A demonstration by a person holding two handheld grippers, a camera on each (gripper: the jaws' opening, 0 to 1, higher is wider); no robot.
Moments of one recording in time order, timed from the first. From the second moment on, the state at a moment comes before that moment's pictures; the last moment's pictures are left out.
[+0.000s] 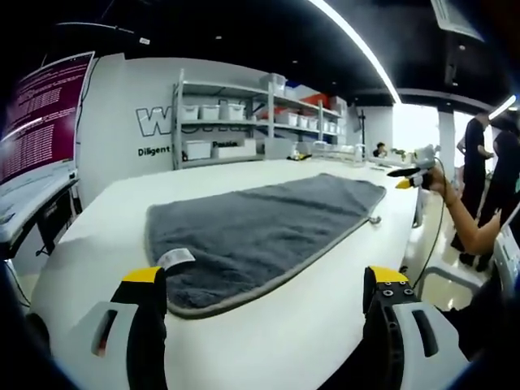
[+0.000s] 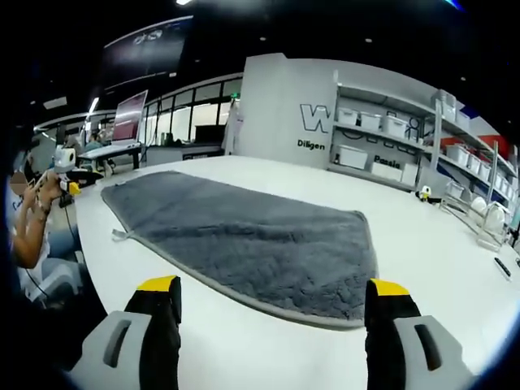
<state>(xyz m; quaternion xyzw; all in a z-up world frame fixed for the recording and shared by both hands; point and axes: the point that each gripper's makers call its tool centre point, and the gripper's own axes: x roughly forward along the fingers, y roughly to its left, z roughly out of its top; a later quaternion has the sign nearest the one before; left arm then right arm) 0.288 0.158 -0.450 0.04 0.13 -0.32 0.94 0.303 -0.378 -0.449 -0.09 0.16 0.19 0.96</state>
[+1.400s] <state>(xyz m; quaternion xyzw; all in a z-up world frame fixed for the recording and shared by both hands) 0.277 0.138 -0.447 0.04 0.13 -0.34 0.93 0.283 -0.371 -0.456 -0.09 0.17 0.21 0.96</state>
